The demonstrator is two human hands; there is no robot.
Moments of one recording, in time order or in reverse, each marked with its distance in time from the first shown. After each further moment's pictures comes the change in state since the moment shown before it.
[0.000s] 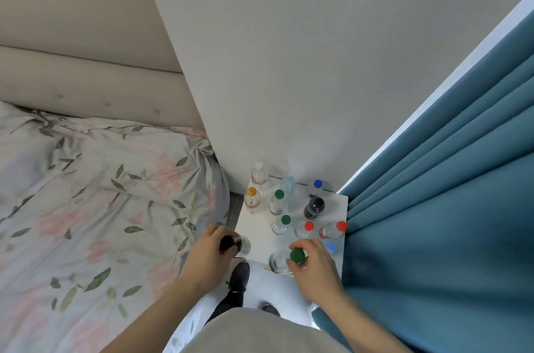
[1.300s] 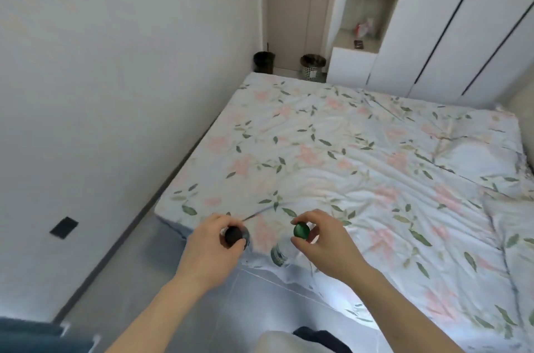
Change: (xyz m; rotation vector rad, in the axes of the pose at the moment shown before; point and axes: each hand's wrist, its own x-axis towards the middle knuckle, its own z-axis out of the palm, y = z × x) left_hand -0.816 -0.091 0.053 -0.439 1.298 -1.135; right_hand -0.544 -0.218 0.338 -0.486 -1.170 -1.368
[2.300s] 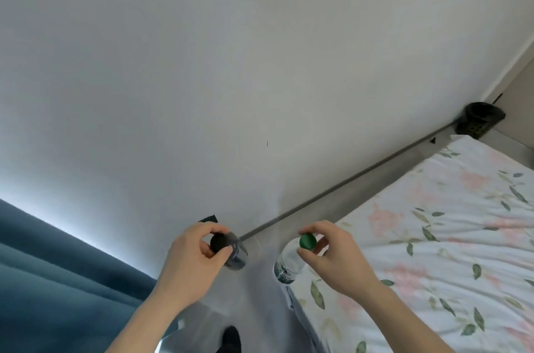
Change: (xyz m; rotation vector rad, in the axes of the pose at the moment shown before) left_hand 0.151 -0.274 -0.367 -0.115 0.544 -0.599; right_hand 0.419 -0.349 0.287 -0.066 -0.494 -0.478
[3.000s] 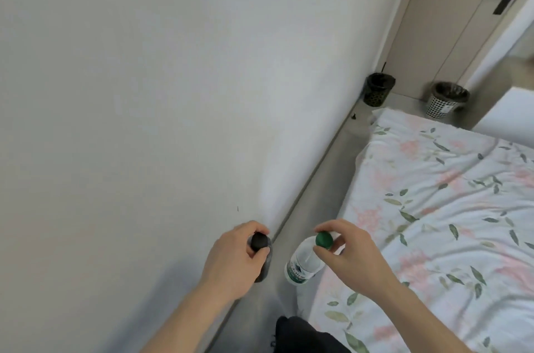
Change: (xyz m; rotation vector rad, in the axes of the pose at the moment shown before) left_hand 0.342 0.060 0.004 0.205 -0.468 0.423; right_hand 0.213 -0.033 -0.002 0.064 0.392 0.358
